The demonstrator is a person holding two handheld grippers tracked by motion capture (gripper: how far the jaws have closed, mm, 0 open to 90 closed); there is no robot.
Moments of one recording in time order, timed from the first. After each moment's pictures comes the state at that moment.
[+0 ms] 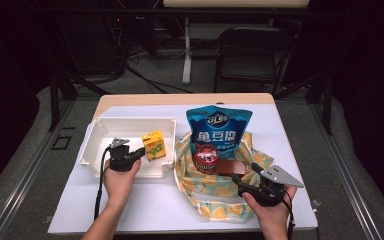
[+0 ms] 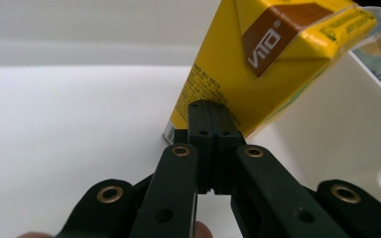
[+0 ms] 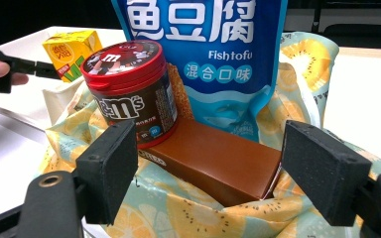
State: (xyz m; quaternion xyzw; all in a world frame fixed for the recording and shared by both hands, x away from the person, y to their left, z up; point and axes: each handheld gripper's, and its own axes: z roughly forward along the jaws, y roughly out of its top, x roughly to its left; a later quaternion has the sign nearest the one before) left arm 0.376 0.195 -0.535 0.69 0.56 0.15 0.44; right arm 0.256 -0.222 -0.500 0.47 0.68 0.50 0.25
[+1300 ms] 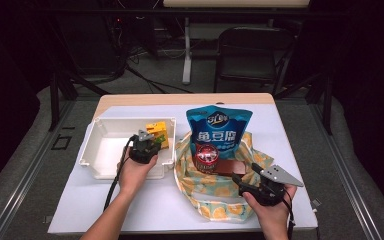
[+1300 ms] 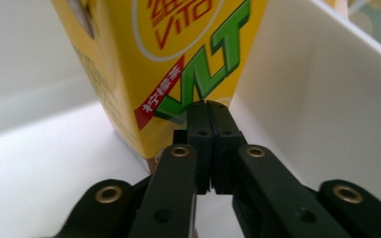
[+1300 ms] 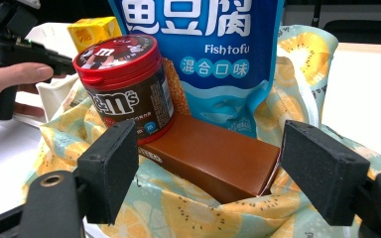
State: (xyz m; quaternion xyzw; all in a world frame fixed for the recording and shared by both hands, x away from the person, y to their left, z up) left arm 0.413 0.147 -0.541 0.78 0.47 0.19 0.37; right arm 0.259 -0.223 -0.504 0.47 0.68 0.50 0.25
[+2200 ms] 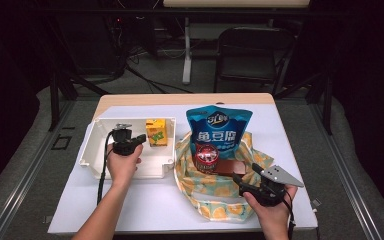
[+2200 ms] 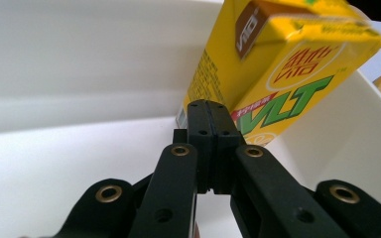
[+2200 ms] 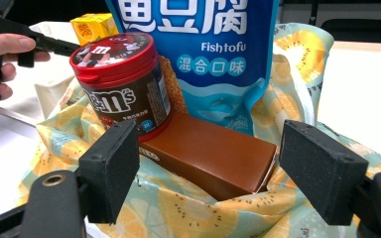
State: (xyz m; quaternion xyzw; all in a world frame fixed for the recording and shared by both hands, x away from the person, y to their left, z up) left arm 0.428 0.193 -0.533 0.68 0.57 0.14 0.43; right arm 0.258 -0.225 -0.504 0.47 0.68 0.50 0.25
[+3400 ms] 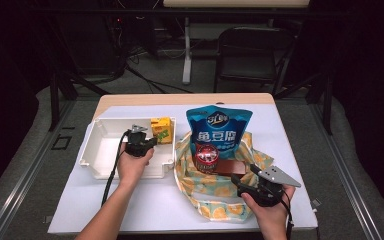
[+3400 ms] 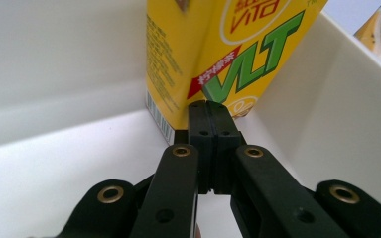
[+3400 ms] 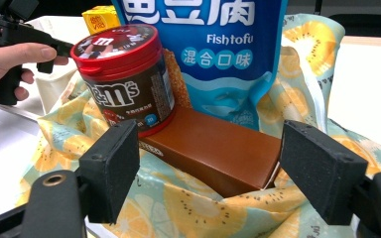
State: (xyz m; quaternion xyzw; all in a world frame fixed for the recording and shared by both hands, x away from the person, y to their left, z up) left arm 0.430 0.161 -0.541 0.75 0.51 0.16 0.40; right arm 0.258 -0.221 -0.507 0.47 0.69 0.49 0.25
